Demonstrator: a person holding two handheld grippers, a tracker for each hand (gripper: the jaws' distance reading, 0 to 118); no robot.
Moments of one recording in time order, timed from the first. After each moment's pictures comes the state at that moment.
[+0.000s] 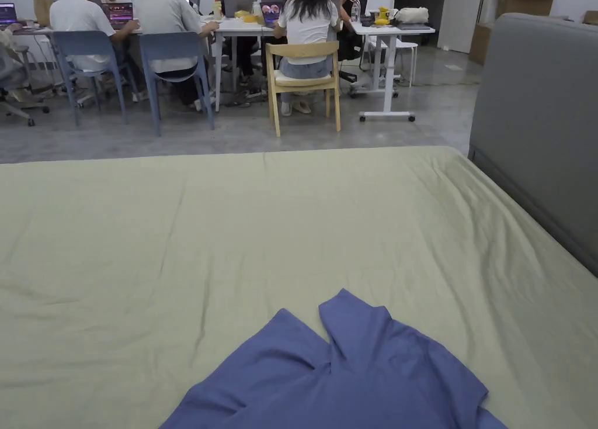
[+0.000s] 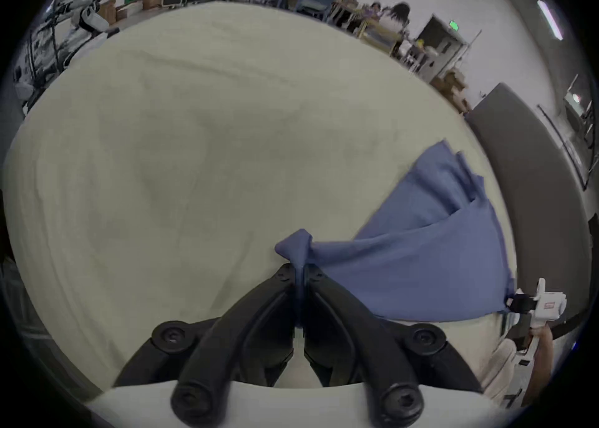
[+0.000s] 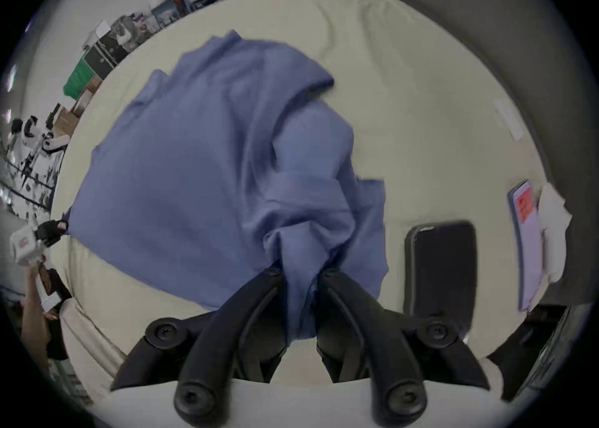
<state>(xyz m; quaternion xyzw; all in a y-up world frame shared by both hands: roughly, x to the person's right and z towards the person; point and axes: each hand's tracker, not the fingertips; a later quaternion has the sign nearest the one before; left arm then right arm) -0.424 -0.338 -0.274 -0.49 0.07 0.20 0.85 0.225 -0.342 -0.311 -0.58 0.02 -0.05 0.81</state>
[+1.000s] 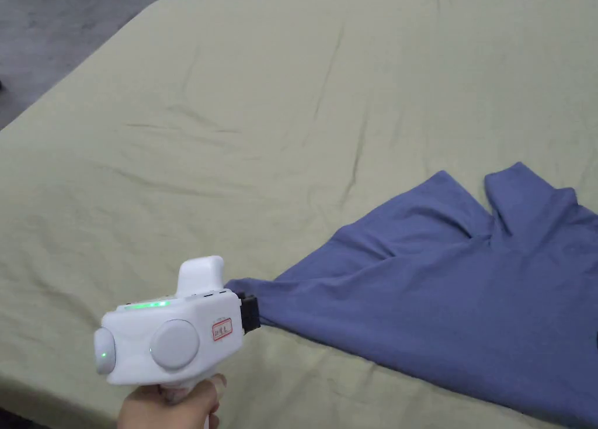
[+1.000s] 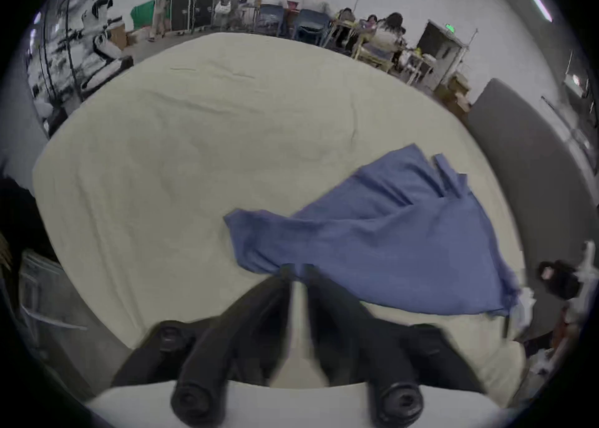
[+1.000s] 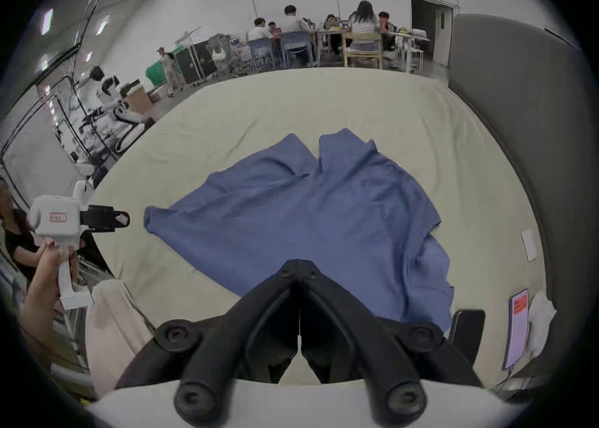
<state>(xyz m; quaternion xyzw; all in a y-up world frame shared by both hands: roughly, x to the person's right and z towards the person) -0.329 -0.266 -0.235 -0.43 0.12 0.13 0.89 0.087 -0.201 -0.266 -0.40 0.18 0.03 0.90</state>
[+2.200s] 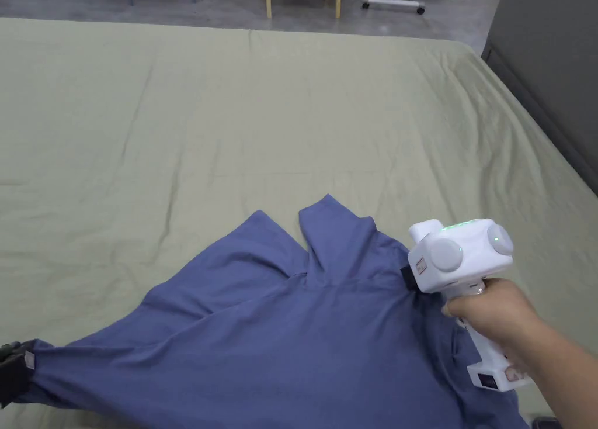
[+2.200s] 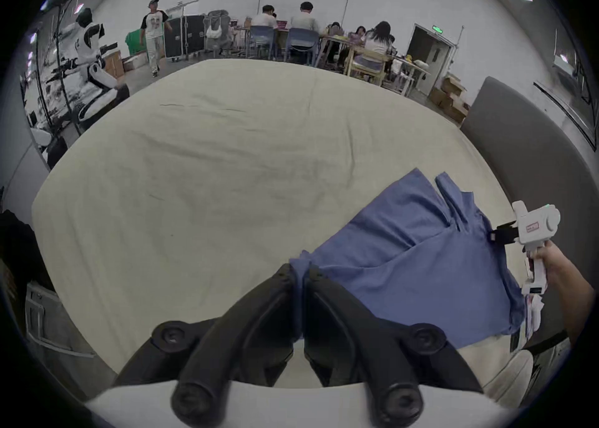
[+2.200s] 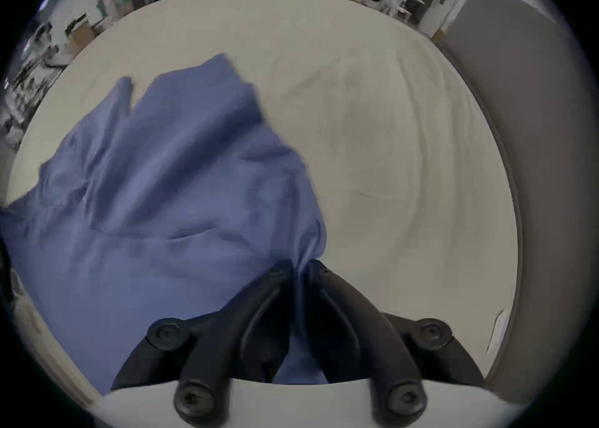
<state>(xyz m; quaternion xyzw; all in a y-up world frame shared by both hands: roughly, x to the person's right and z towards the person) -0.343 -0.273 -0.285 -0.40 0.10 0.12 0.90 0.157 -0.354 -0.549 -0.53 0.10 0.17 0.83</state>
